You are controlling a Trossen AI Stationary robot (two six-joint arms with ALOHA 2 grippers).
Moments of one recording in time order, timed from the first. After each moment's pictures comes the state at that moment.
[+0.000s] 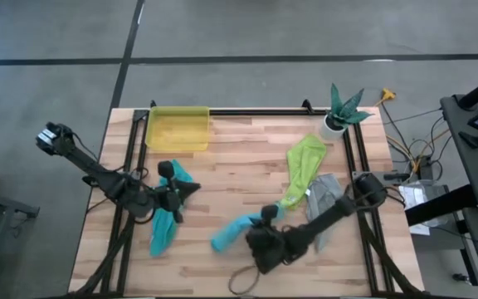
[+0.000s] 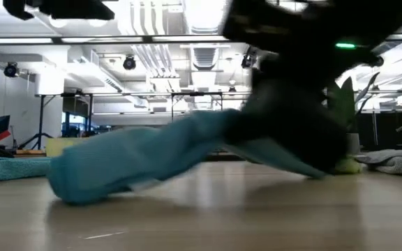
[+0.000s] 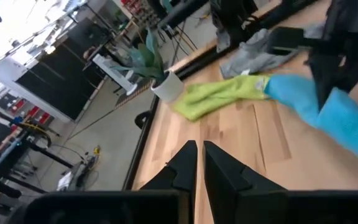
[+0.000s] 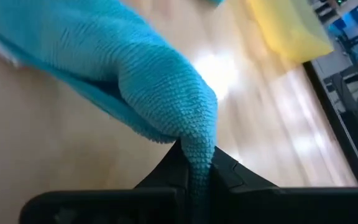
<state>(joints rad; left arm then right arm) -0.60 0.94 0.61 -0.05 -0.93 0.33 0.56 2.12 1.35 -0.39 0.93 0.34</state>
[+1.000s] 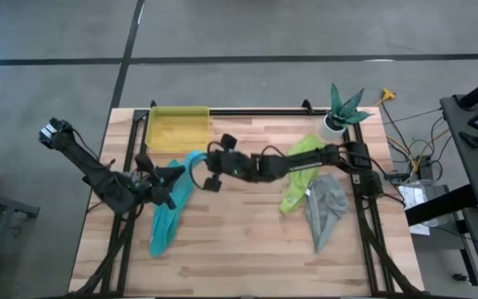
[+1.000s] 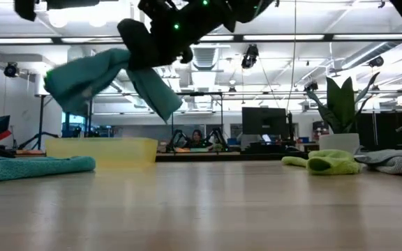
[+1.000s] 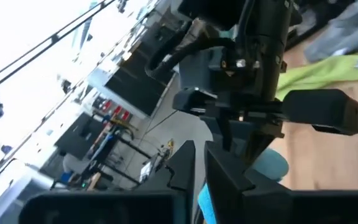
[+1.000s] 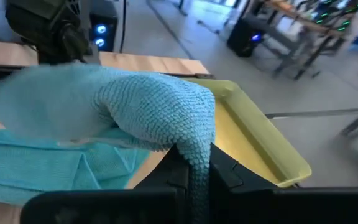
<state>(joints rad) -0.68 0.80 0.60 0.04 -1.29 0.64 0.02 2.08 1.61 0.11 0.45 -0.14</state>
